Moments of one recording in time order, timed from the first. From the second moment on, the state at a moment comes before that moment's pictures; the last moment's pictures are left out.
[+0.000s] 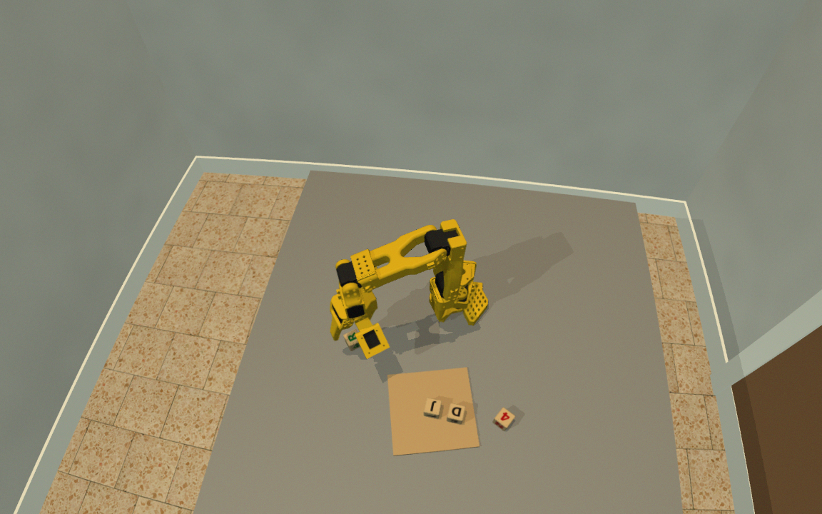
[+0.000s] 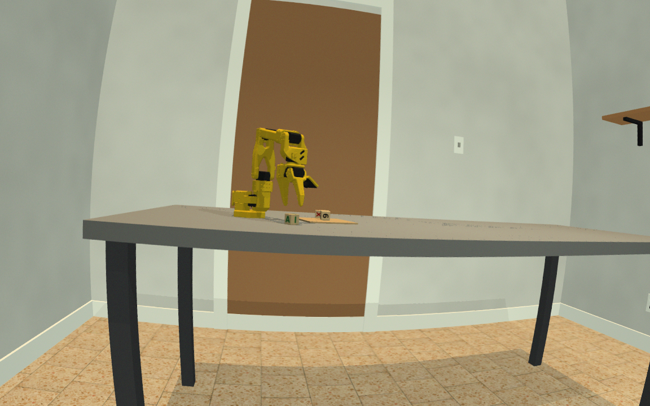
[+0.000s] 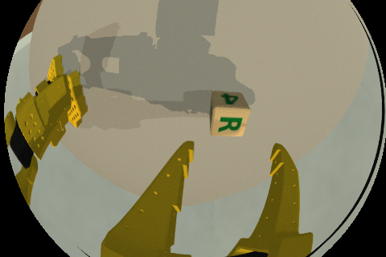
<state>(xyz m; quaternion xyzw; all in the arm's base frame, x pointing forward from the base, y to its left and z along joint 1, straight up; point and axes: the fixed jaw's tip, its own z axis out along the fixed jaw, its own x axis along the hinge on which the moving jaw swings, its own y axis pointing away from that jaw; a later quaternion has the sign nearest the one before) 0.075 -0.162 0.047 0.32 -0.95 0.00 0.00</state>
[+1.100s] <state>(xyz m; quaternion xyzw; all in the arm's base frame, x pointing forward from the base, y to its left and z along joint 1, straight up) 0.075 -0.162 0.015 0.32 -0.95 0.00 0.00</state>
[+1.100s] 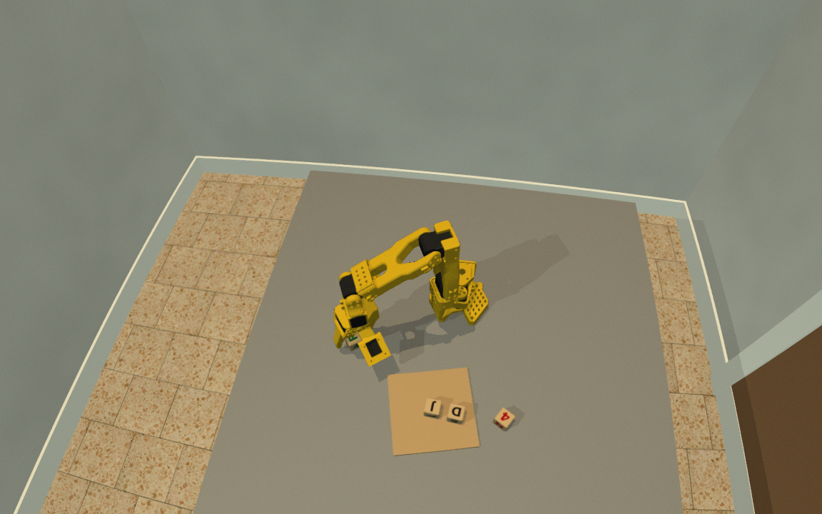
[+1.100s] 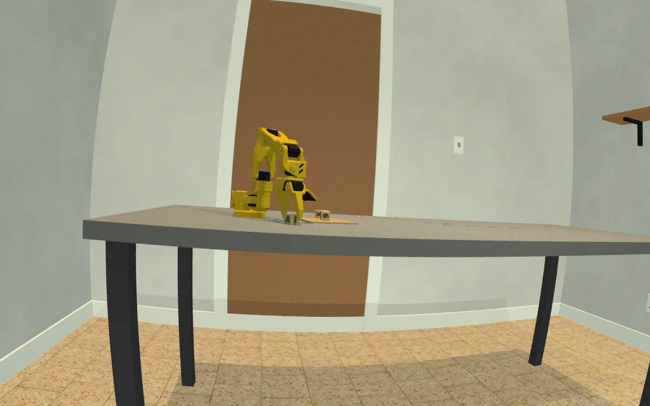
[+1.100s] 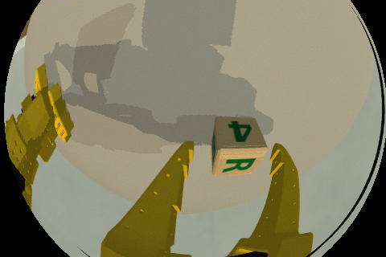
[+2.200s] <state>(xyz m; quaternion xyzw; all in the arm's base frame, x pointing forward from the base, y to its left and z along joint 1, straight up) 0.079 -0.166 0.013 0.32 -0.95 0.00 0.00</state>
